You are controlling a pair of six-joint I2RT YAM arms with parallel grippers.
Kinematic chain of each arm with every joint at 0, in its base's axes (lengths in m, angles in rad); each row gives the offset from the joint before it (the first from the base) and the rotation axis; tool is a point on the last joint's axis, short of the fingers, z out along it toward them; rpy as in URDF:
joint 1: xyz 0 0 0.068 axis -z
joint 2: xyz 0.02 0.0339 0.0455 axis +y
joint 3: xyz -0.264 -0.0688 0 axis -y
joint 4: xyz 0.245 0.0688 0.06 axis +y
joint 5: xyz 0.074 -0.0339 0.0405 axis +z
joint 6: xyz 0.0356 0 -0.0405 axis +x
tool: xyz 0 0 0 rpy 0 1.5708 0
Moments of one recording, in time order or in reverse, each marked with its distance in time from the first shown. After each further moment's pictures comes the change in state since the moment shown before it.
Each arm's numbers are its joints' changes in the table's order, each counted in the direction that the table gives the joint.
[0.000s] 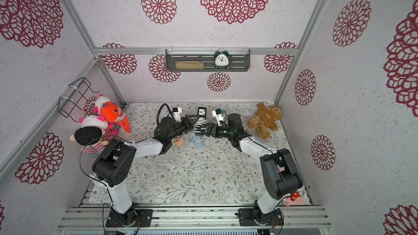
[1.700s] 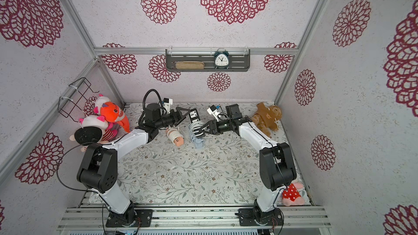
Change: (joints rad) left arm -0.192 -0.121 0.152 0.492 -0.286 0.267; right arm 0.042 0.102 0.362 0.676 0.225 -0.392
